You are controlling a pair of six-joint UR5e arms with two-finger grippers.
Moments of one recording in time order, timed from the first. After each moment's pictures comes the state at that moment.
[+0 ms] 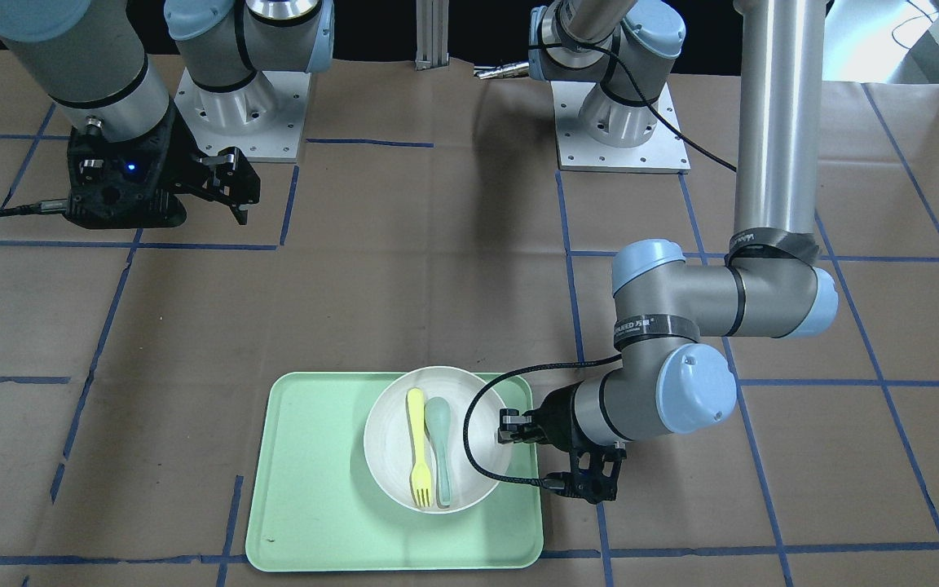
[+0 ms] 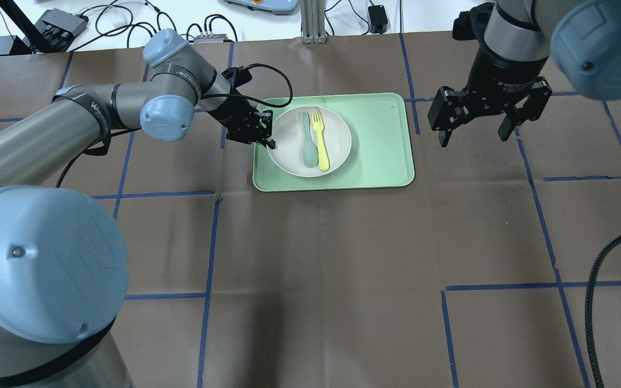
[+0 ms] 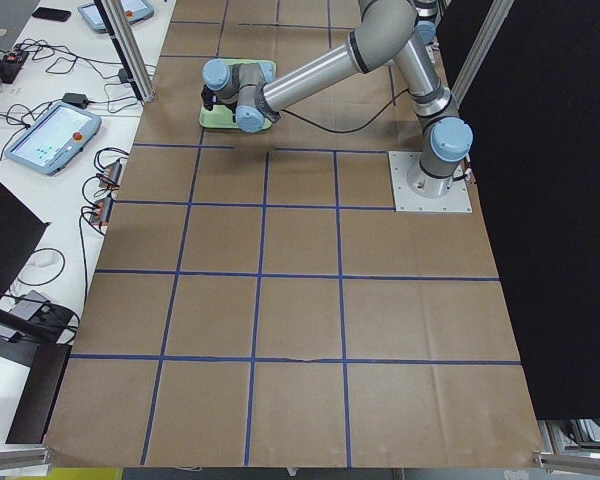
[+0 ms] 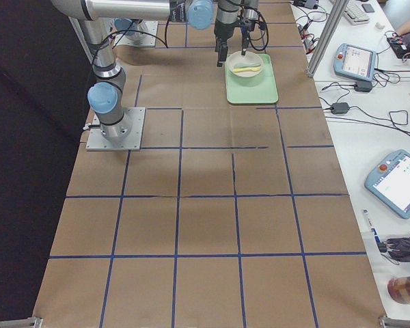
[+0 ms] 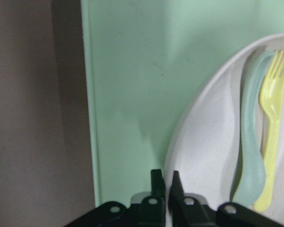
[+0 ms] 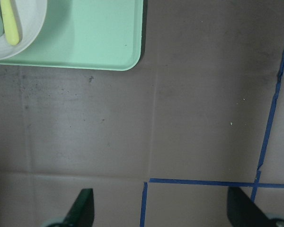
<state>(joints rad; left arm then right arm) -1.58 -2.21 -1.52 -1.09 1.08 0.03 1.57 -1.52 1.58 -1.52 -1.58 -0.06</state>
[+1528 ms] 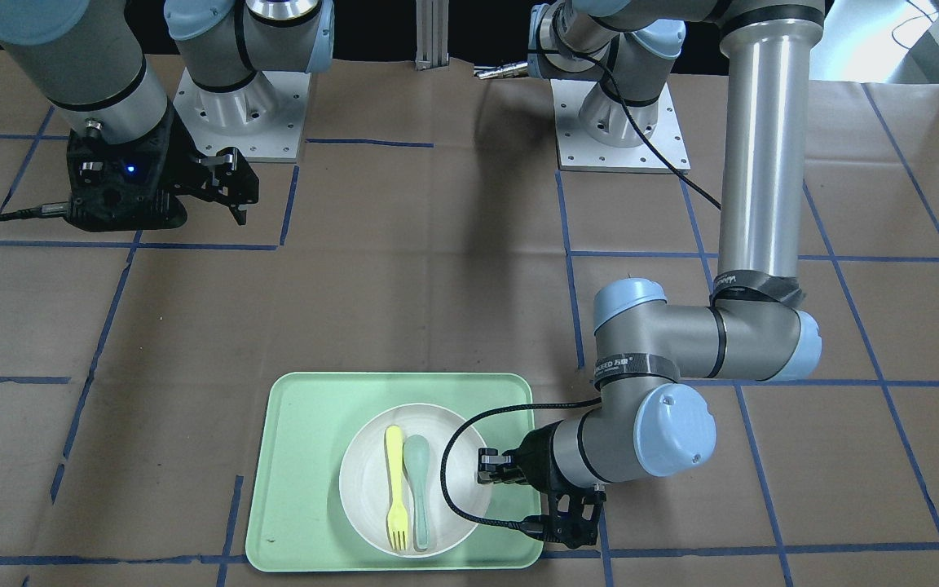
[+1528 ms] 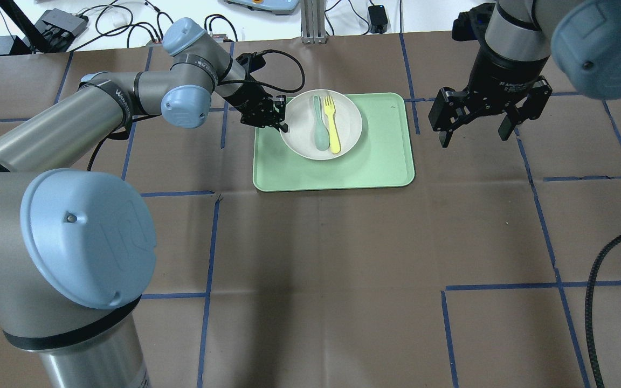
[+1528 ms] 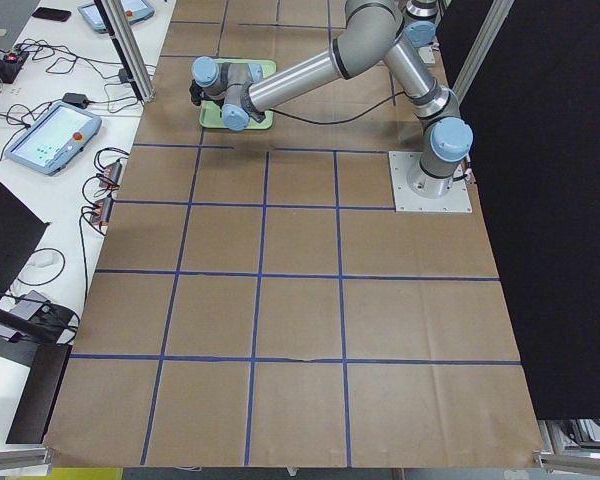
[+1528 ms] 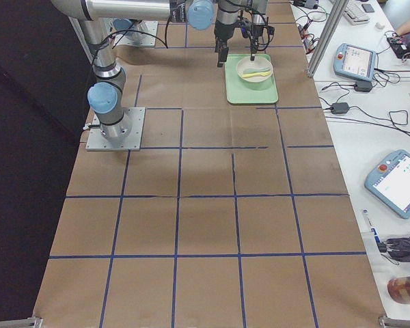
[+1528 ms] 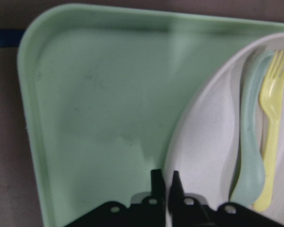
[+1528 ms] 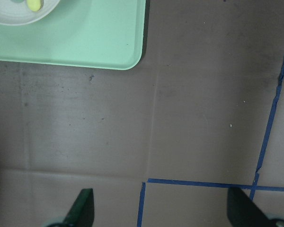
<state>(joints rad) -1.61 -2.31 -1.39 -1.05 1.07 0.00 1.57 -1.52 1.58 -1.52 -1.58 -0.08</state>
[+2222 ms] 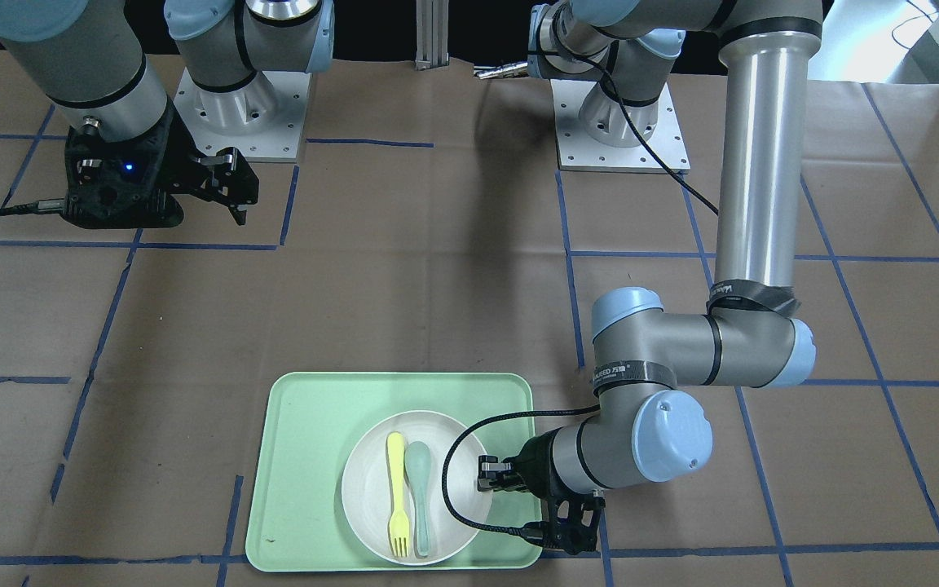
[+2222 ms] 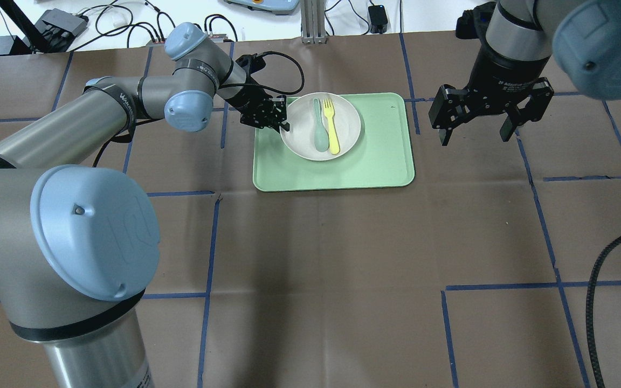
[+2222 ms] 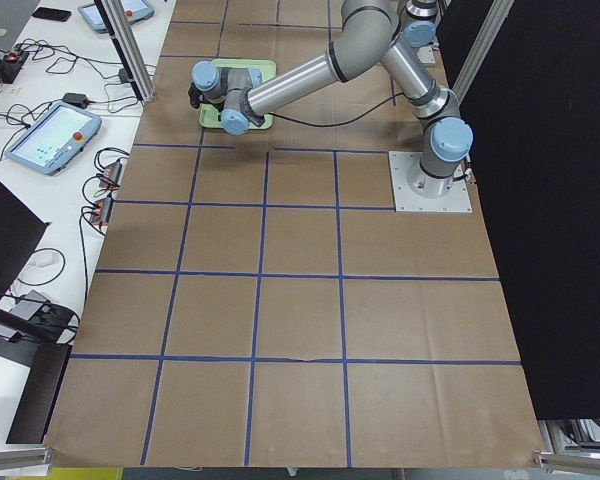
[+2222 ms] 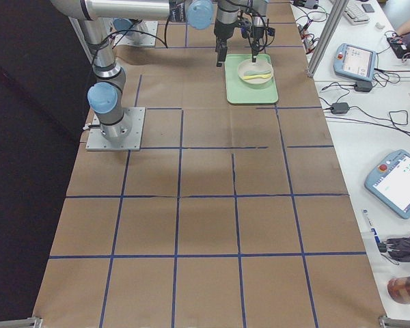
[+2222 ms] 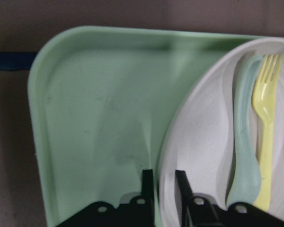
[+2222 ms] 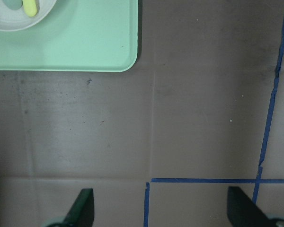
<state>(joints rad) -1.61 -2.32 -1.39 -1.01 1.07 0.00 1.57 -1.53 1.58 -1.52 -1.58 -0.01</state>
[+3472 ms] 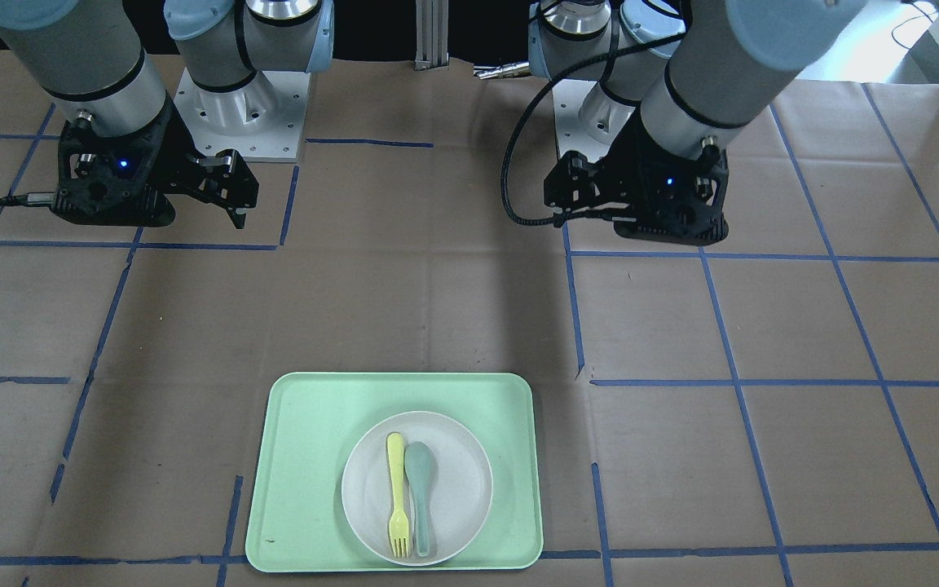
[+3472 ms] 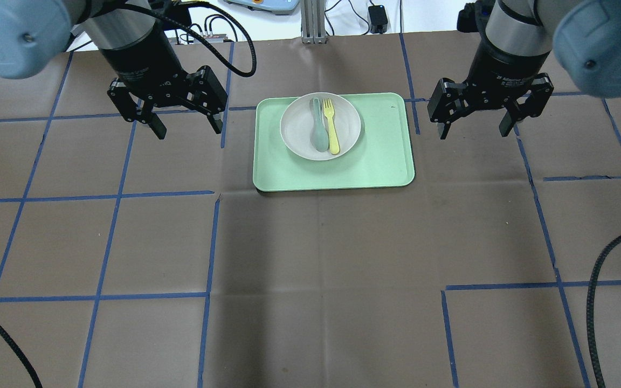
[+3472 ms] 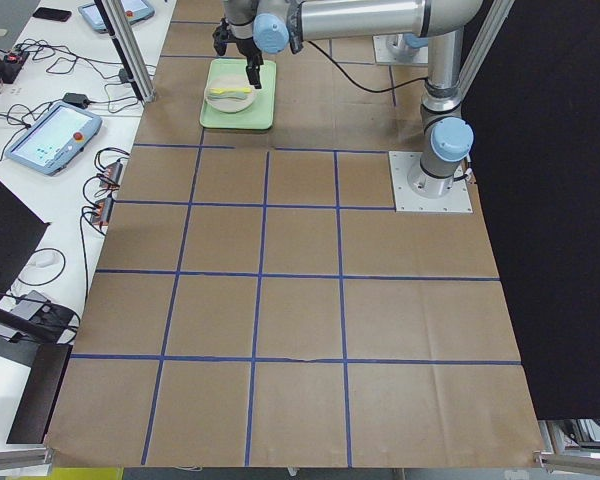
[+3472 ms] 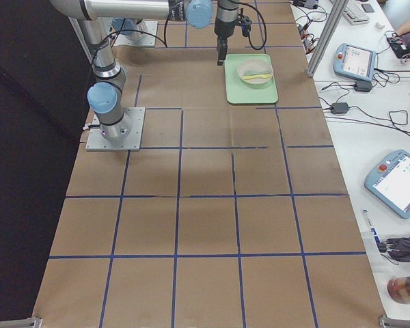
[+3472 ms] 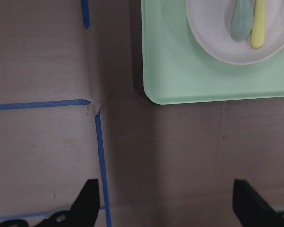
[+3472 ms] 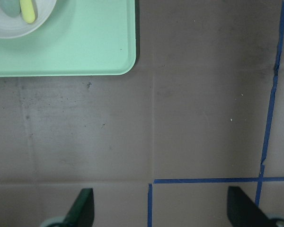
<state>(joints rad) -1.62 -1.66 -1.44 -1.75 1.45 0.00 1.57 -1.52 1.56 -1.54 -1.58 0.01</state>
